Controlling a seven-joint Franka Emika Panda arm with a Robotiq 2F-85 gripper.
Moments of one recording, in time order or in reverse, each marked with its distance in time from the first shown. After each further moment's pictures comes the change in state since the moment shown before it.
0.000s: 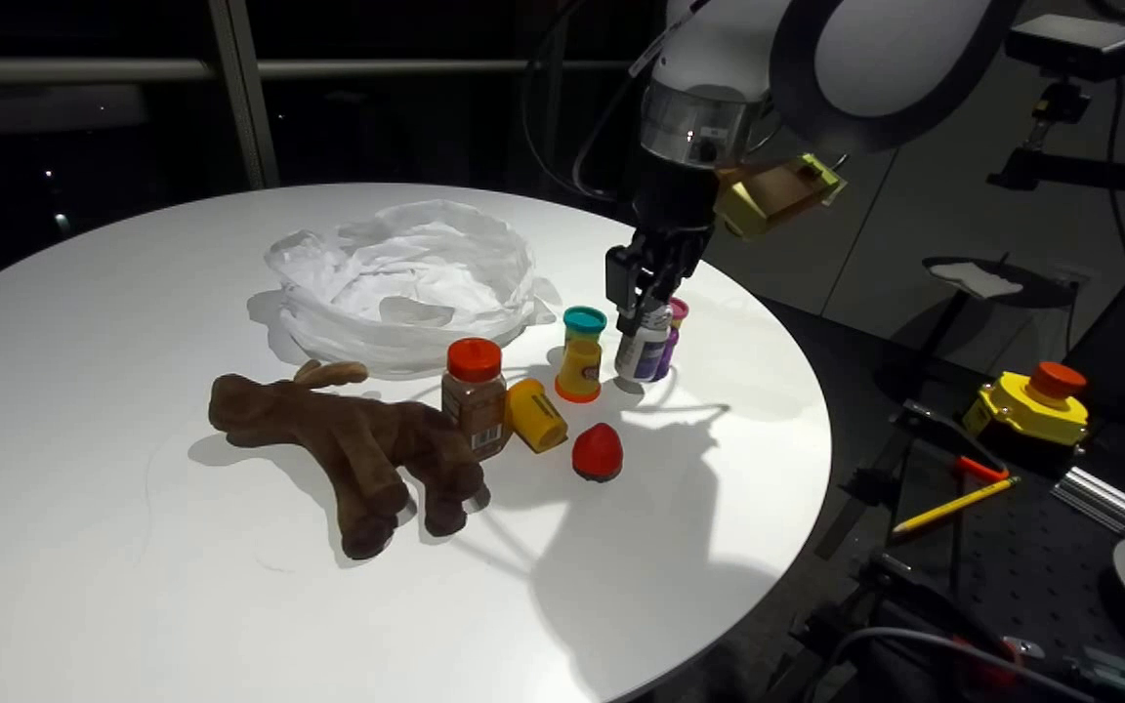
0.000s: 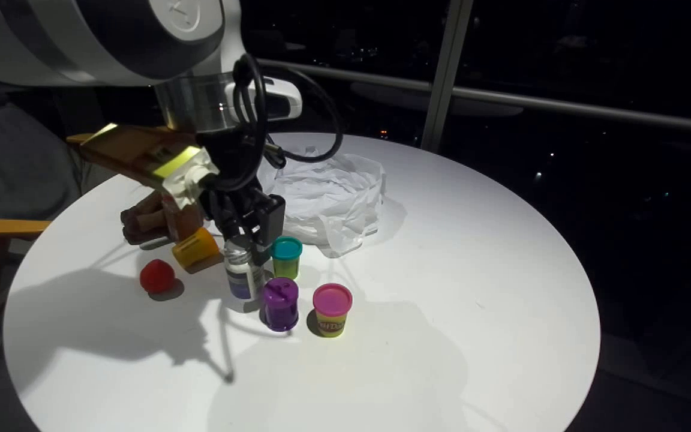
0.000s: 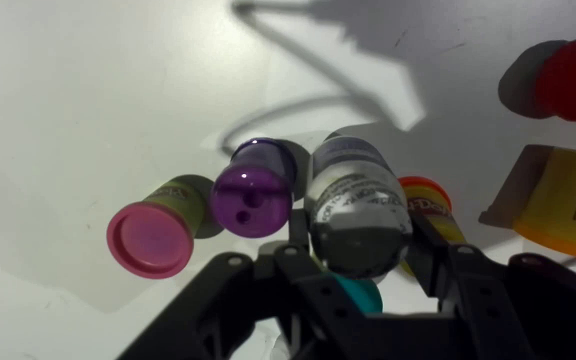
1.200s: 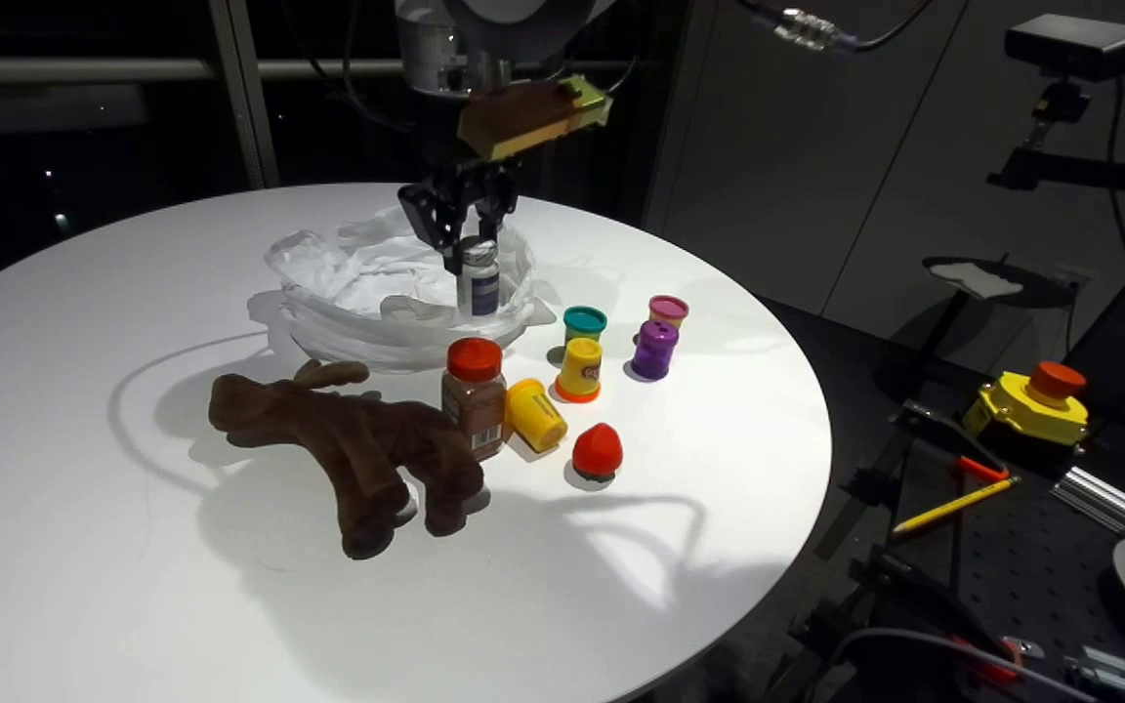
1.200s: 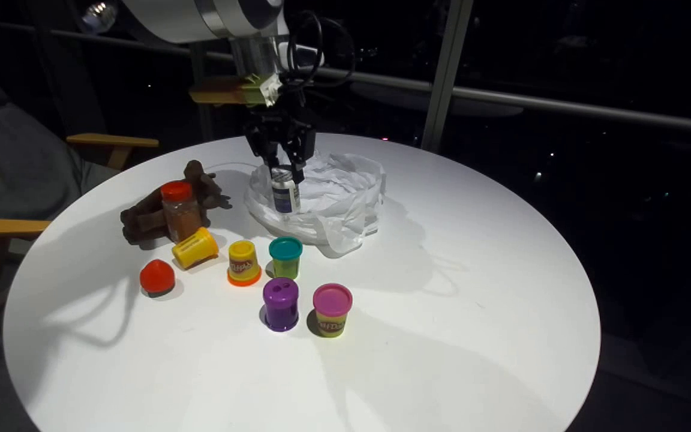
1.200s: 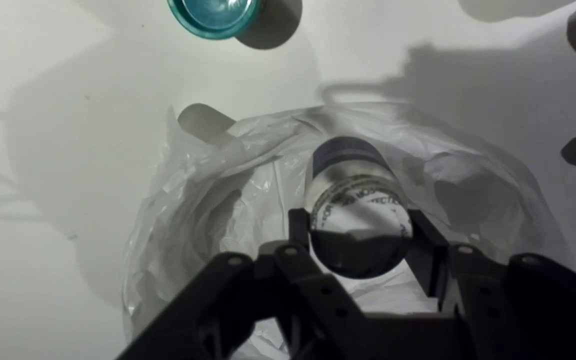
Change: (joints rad) arm 0.063 0.409 0.051 0.768 -0.013 -0.413 0.001
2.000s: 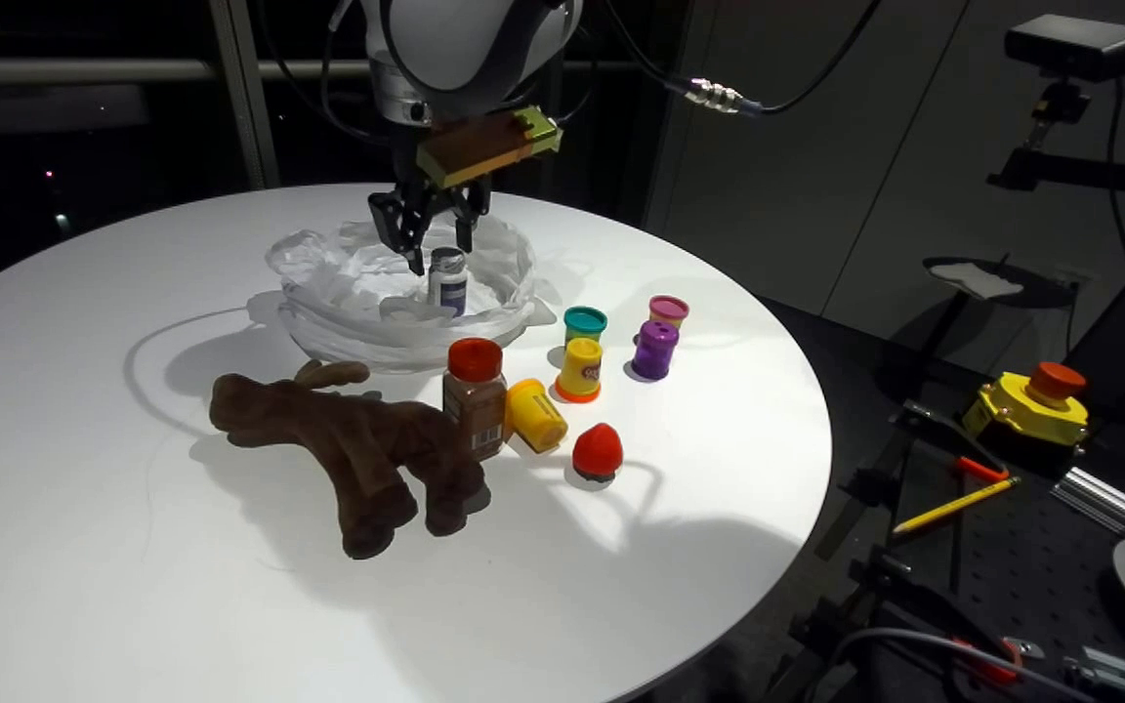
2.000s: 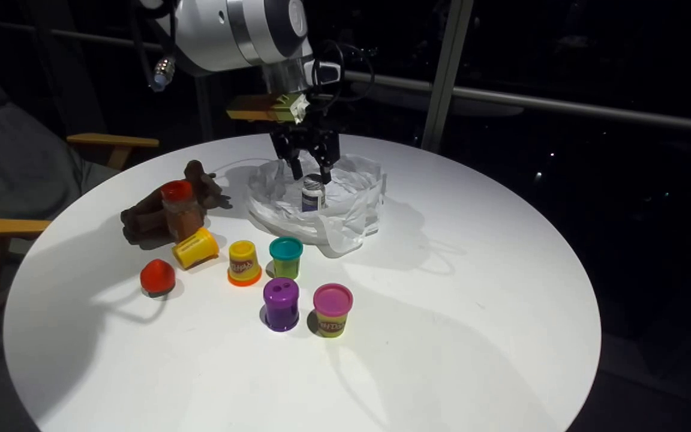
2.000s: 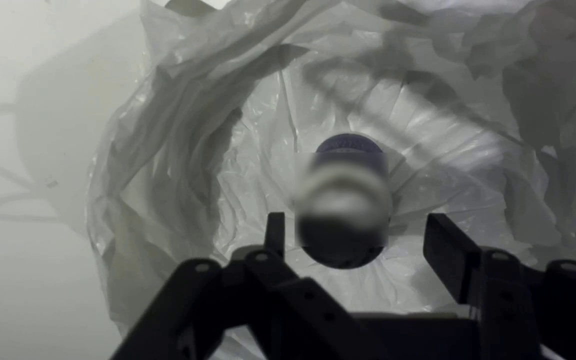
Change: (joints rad) arm 0.016 0.190 -0.059 0.243 0.017 0.002 0.006
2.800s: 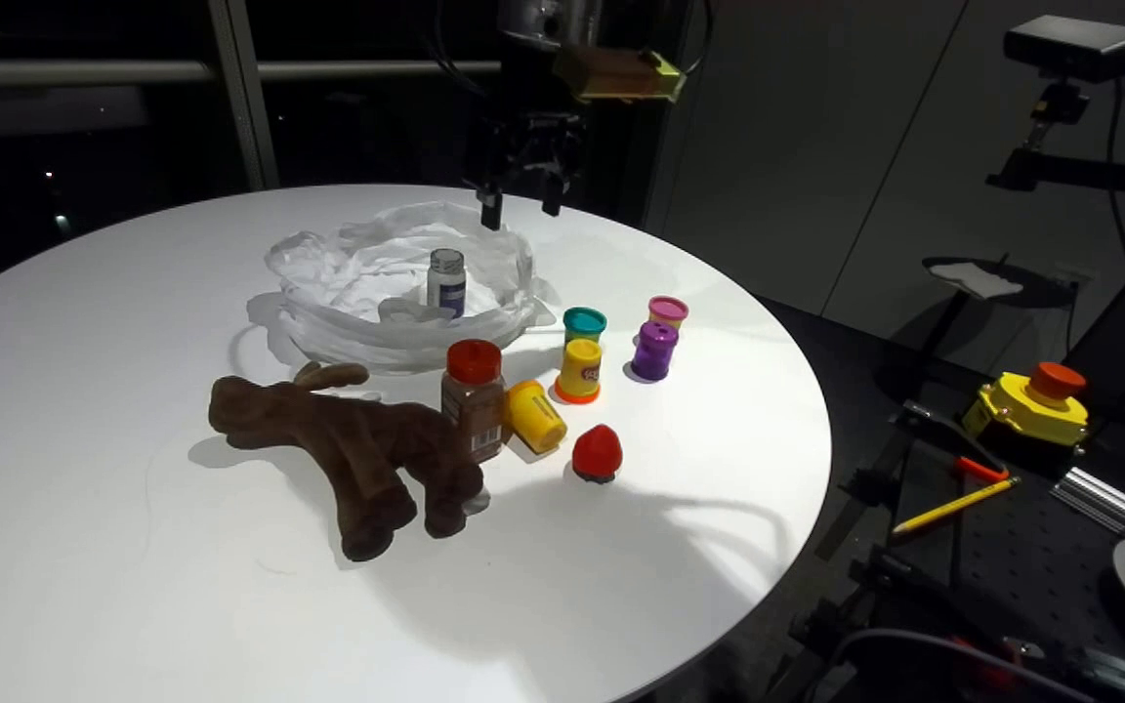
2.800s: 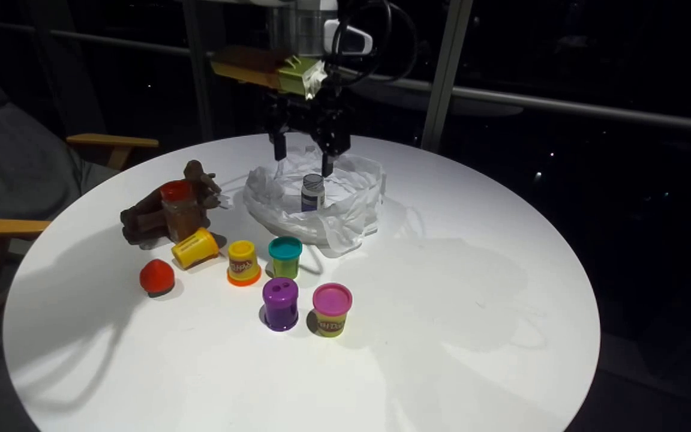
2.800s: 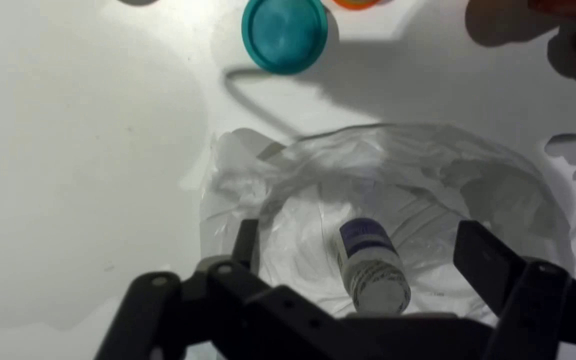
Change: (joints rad) arm -0.174 -0.368 0.098 -0.450 0.225 0.082 -0.274
